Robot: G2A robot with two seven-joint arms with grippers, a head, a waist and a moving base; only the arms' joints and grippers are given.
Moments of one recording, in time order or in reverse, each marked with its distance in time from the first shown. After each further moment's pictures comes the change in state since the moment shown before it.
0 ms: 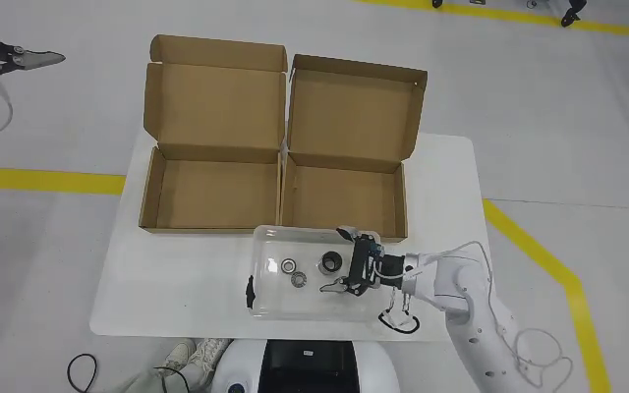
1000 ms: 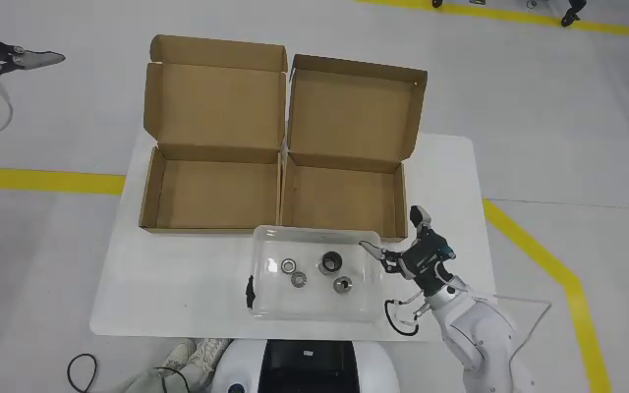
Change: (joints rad) left arm 0.000 0.000 0.000 0.000 0.000 0.000 0.000; right arm -0.345 -0.075 0.196 -0.194 -0.215 0.554 -0.364
